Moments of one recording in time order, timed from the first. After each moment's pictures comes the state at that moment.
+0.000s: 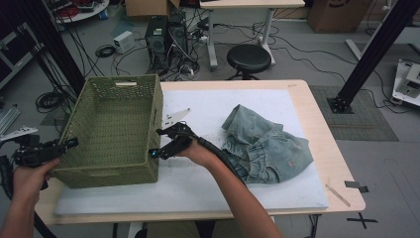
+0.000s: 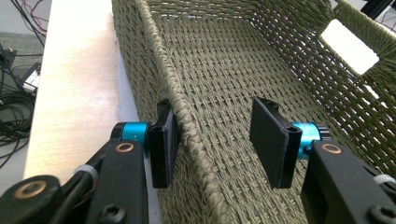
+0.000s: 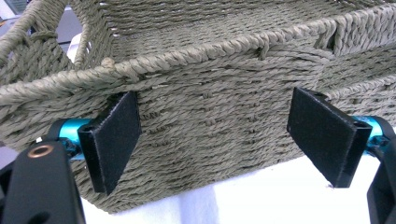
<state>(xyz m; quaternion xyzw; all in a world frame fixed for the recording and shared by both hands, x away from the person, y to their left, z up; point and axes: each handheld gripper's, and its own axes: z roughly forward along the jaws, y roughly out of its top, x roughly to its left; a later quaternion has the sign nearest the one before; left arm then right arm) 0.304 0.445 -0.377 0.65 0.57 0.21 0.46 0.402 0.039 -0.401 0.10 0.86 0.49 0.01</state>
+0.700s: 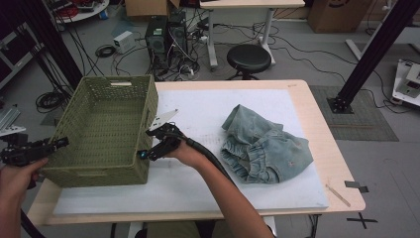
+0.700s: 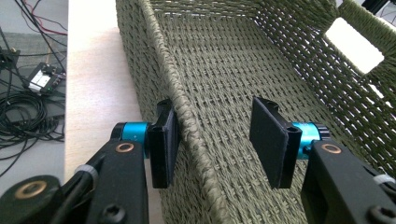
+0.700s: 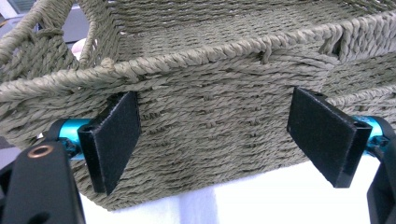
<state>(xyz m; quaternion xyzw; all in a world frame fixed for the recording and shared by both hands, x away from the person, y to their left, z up) 0.307 0.476 -0.377 0.66 0.56 0.20 0.46 0.399 0.071 -0.400 0.10 0.87 0.49 0.01</state>
